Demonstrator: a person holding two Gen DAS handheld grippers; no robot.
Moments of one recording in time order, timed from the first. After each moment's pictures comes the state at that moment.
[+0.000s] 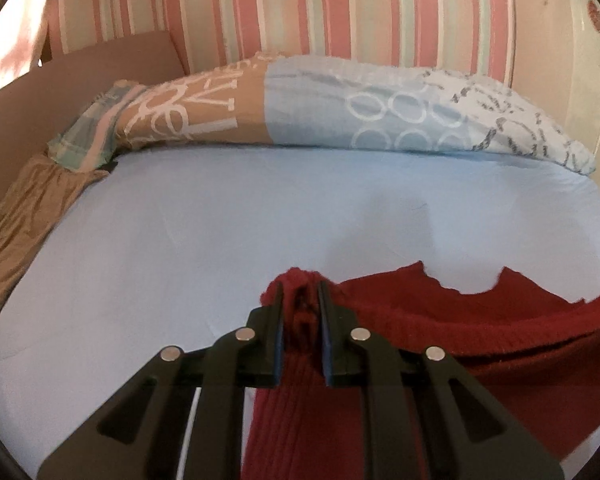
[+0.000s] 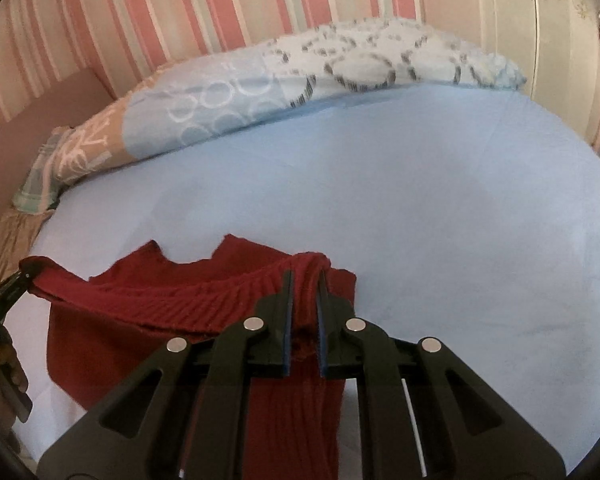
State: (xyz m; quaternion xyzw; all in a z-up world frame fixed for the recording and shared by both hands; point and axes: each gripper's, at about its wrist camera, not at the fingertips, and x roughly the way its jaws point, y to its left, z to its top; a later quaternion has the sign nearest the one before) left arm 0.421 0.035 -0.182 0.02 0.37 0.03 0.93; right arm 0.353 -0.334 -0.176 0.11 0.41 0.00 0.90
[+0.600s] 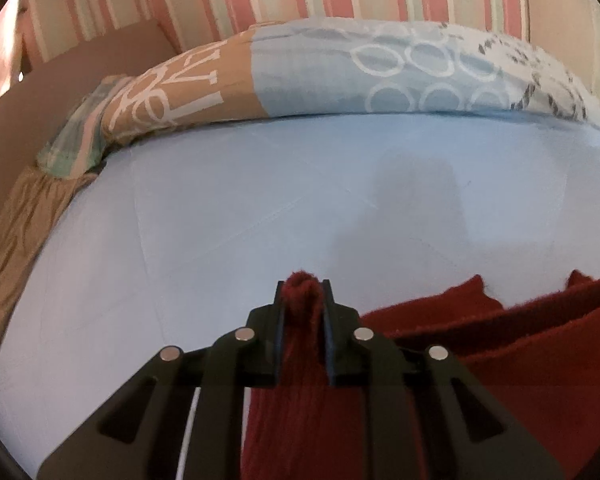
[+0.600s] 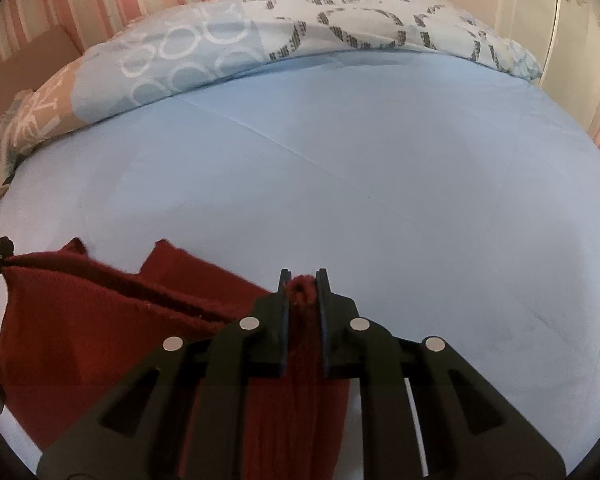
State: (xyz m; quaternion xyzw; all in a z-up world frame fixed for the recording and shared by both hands) left arm 0.510 0.017 -0.242 0.08 0.41 0.06 0.91; right arm 0.446 -0.331 -0.229 0.06 0.47 -0.04 0.88
